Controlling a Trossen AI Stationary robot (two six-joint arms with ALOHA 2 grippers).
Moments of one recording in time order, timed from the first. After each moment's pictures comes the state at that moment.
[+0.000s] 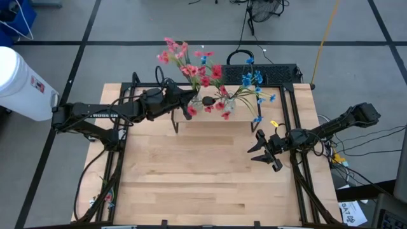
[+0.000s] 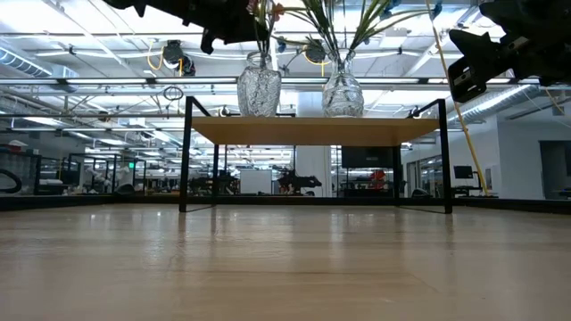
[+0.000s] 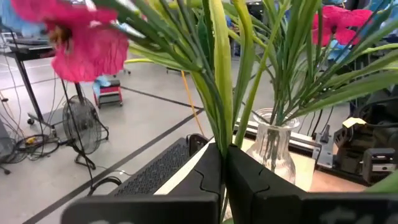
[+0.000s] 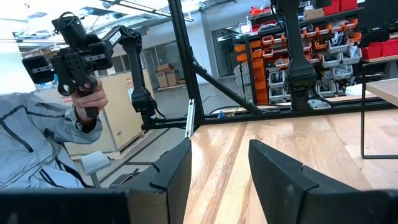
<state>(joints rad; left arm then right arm) 0.19 1.29 0.93 0.26 -0.33 -0.06 0.29 0.79 0.02 0.90 -0.05 0.22</state>
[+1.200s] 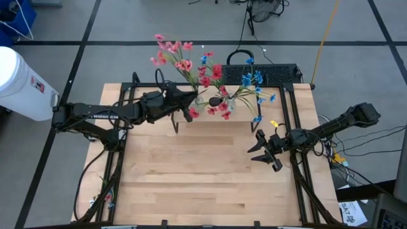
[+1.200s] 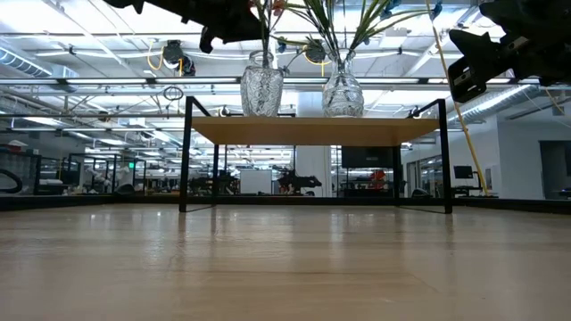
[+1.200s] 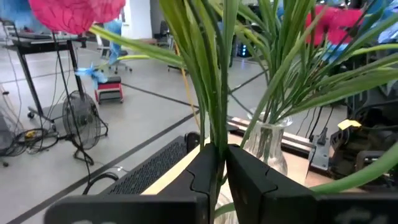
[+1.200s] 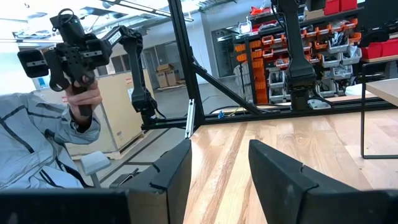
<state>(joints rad) 0.15 1.29 0.92 0.31 -0.39 -0.08 0.29 0.79 0.02 0.90 -0.05 0.22</state>
